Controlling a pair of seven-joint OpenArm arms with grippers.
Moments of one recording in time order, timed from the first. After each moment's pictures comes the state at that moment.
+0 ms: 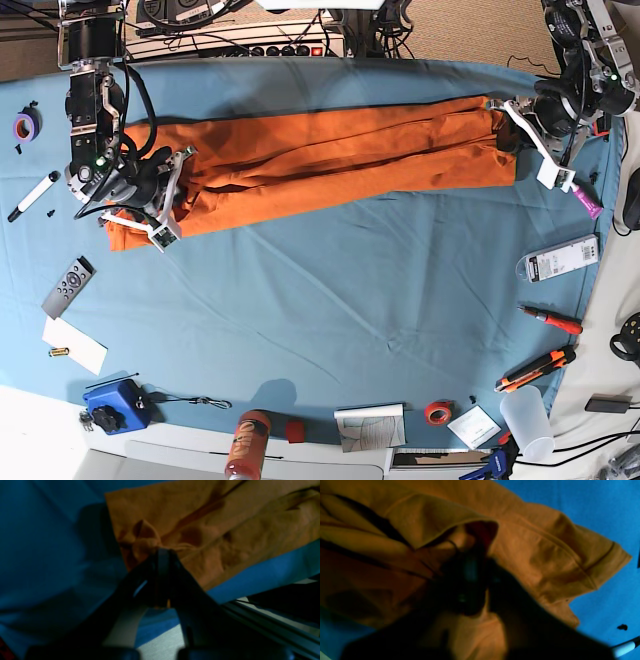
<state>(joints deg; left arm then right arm) 20.6 -9.8 -28.6 112.2 -42.3 -28.9 72.8 -1.2 28.2 0.9 100.1 18.6 30.8 -67.4</state>
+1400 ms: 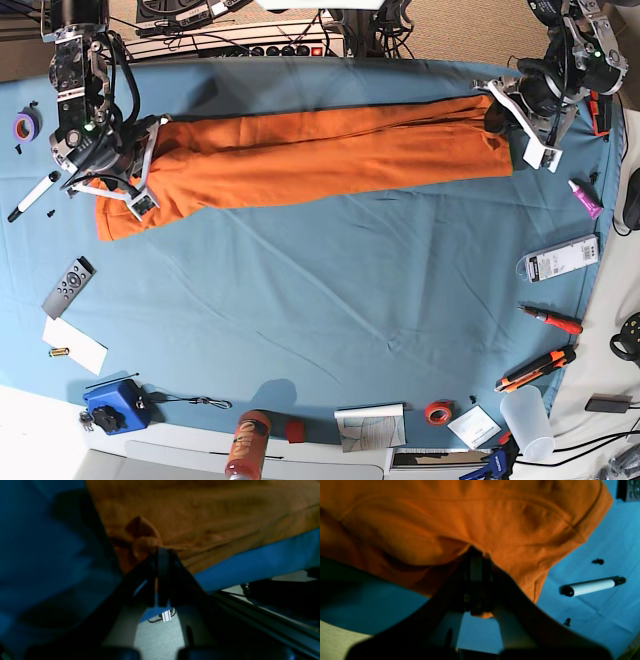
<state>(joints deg) 25.2 -4.5 -28.6 117.3 -38.7 -29.0 72.8 -10.6 33.0 3.9 111.1 15.1 27.2 -76.1</state>
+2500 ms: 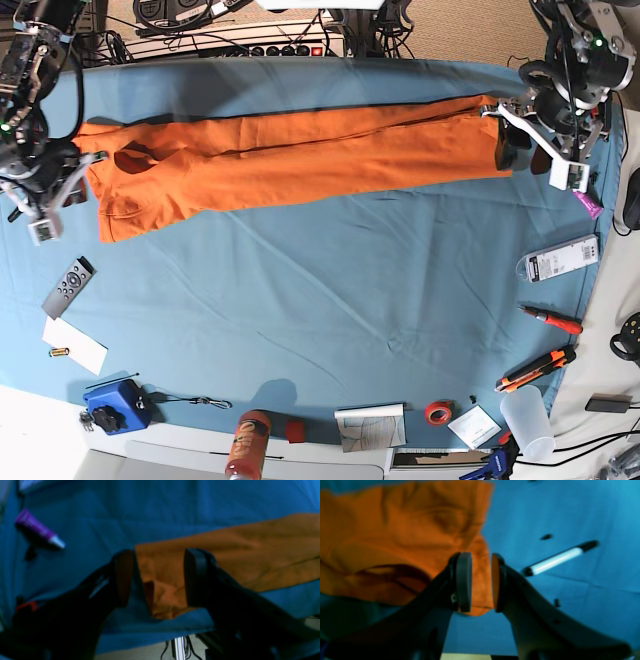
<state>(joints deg) 25.4 -4.5 -28.5 127.9 -32.3 -19.9 64.1 -10.5 32.9 31.6 111.3 32.2 27.3 -75.6</state>
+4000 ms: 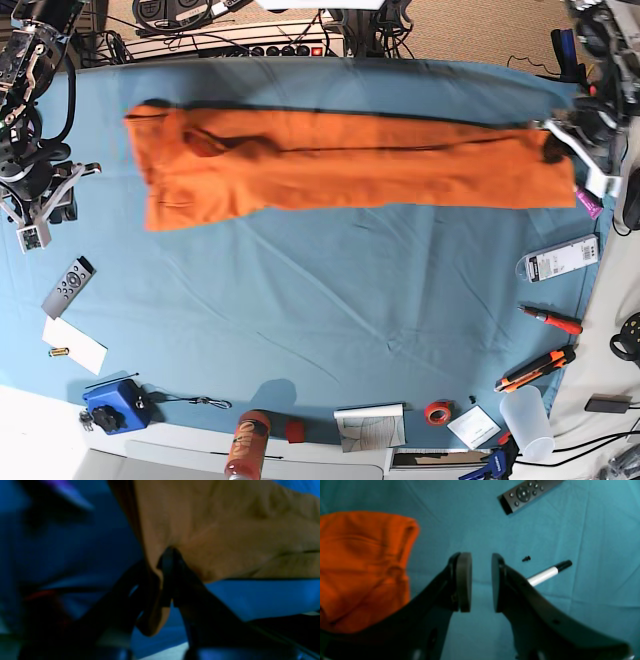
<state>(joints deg) 18.6 -16.3 -35.8 105.4 -42.7 -26.1 69.5 -10.5 32.7 32.7 111.3 29.9 28.2 -67.0</state>
